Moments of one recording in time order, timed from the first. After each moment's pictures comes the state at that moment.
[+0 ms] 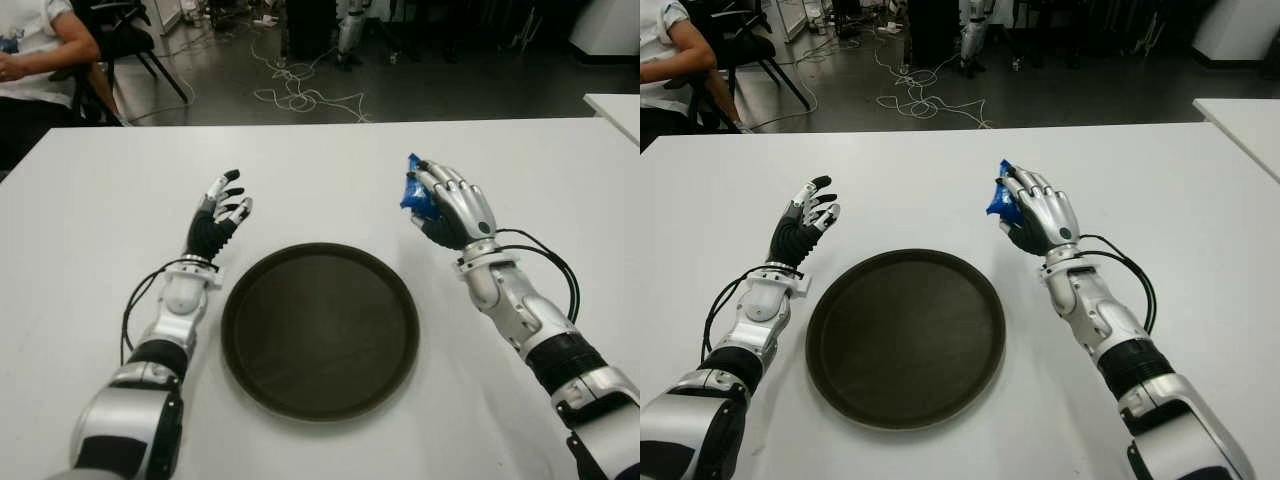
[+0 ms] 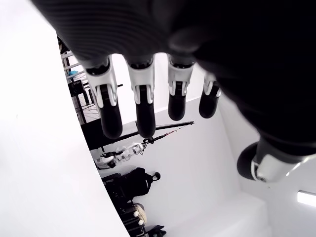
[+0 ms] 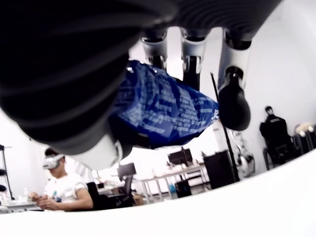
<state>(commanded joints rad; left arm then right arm) -0.60 0.15 0.02 1.18 0.14 -0.78 0.07 -0.49 -0.39 0.40 0.49 -0.75 -0.16 -0.45</state>
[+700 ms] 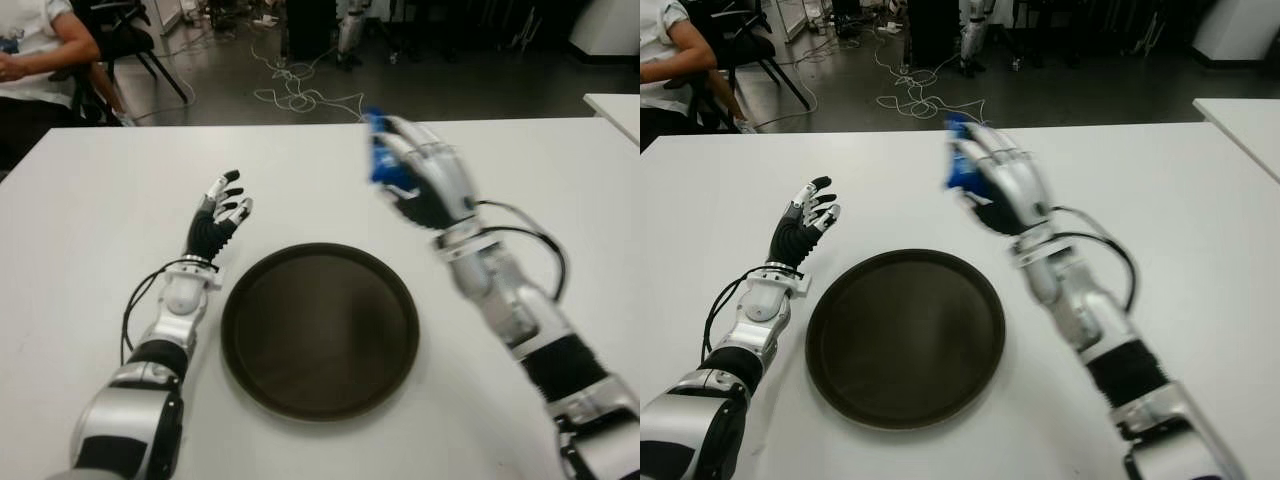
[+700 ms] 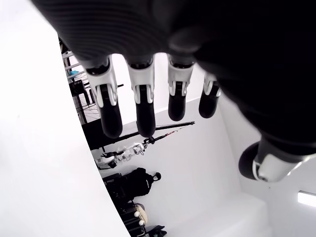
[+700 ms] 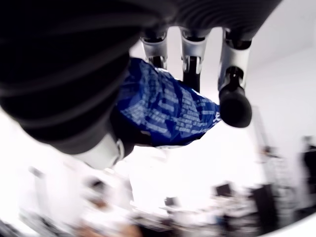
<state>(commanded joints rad) -0.60 0.15 0.02 1.18 0.14 -0.77 0.08 -0.42 -0.28 0.43 0.14 -0.68 -0.28 -0.32</state>
